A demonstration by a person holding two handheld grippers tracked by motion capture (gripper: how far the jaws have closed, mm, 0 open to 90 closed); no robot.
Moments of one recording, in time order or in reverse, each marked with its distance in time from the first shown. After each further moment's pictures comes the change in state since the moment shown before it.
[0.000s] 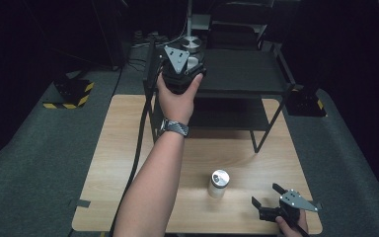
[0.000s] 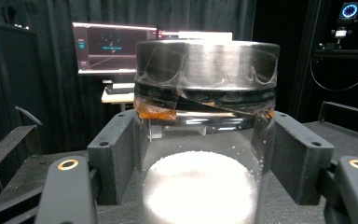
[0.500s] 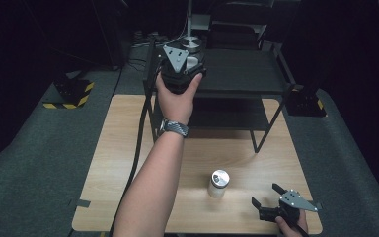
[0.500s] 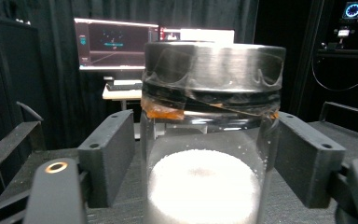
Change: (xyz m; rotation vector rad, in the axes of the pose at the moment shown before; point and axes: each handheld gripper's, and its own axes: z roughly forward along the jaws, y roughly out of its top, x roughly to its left) left arm 0.001 0.004 -0.003 0.012 0.008 -0.019; right arm 0.000 0.001 0.000 0.004 0.002 -0.005
